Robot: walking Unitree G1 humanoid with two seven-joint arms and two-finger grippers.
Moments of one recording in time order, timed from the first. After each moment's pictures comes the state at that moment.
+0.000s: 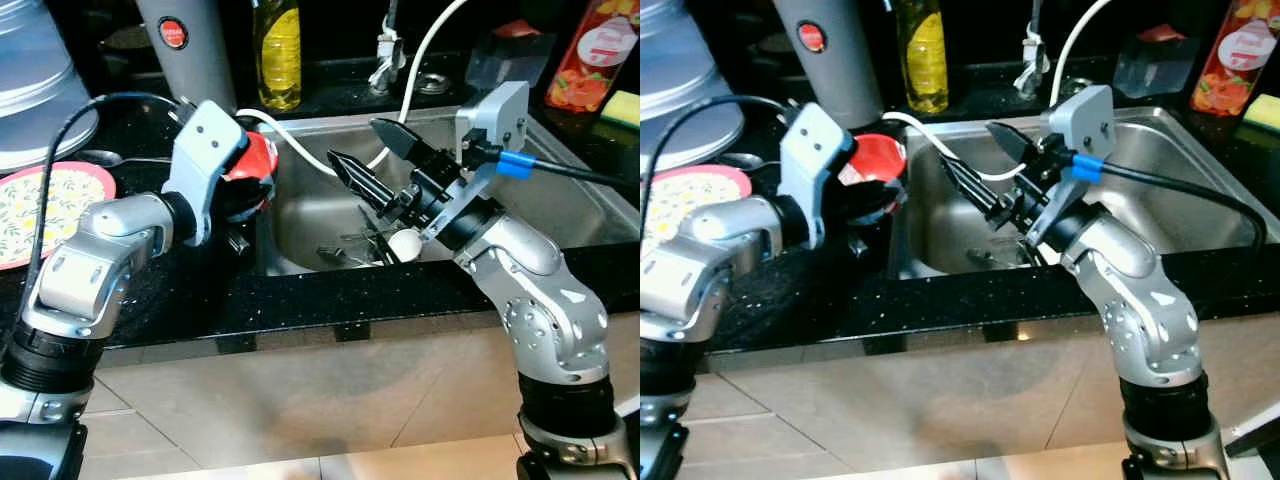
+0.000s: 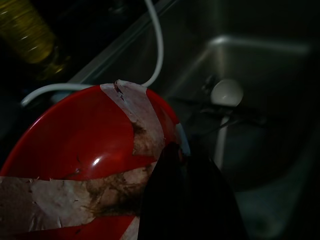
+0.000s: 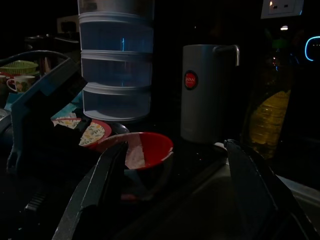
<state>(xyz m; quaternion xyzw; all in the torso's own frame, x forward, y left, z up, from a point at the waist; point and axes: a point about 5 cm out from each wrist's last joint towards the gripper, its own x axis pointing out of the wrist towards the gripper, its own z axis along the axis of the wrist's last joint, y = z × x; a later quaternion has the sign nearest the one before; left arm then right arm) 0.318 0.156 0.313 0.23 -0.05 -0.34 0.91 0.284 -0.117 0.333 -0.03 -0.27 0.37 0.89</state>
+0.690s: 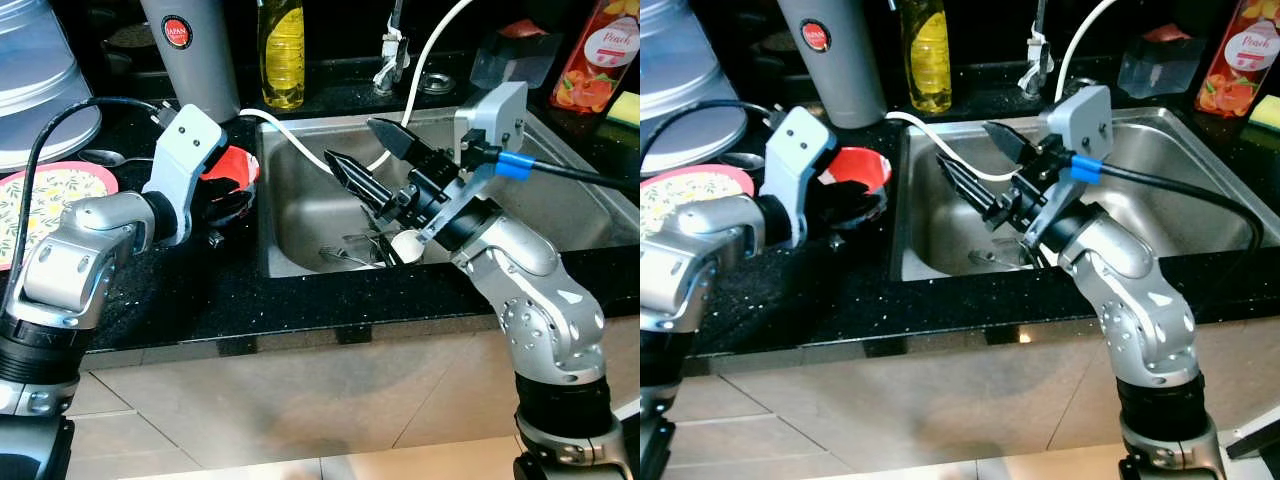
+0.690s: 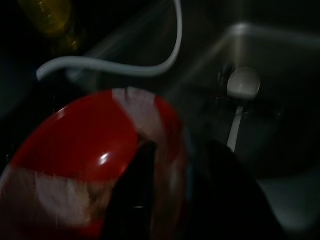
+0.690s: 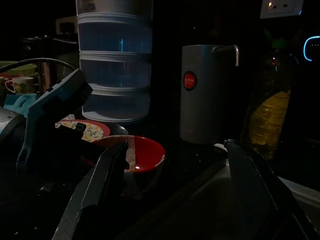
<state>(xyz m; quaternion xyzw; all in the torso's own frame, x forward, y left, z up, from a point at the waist) 0.327 0.169 0.311 0.20 -0.04 -0.32 0.93 0.284 -0.117 0.334 -0.03 -0.27 0.37 0.89</state>
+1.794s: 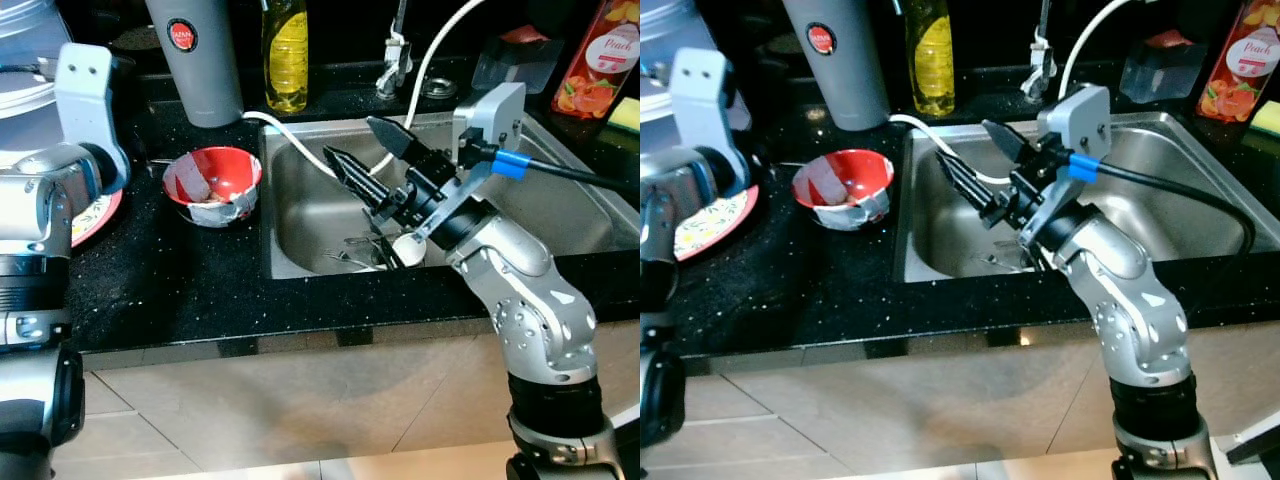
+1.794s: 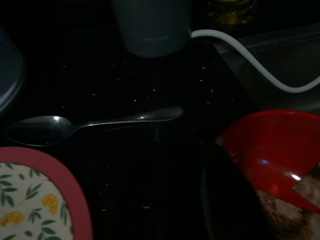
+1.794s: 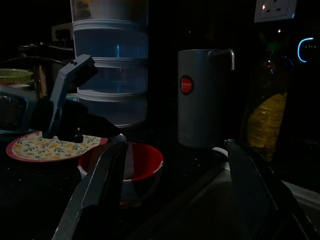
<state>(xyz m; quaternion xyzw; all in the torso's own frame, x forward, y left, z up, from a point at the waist) 0.364 0.236 0.339 0.03 0.03 -0.07 1.00 0.286 -0.115 0.333 -0.01 -0.27 0.36 0.89</state>
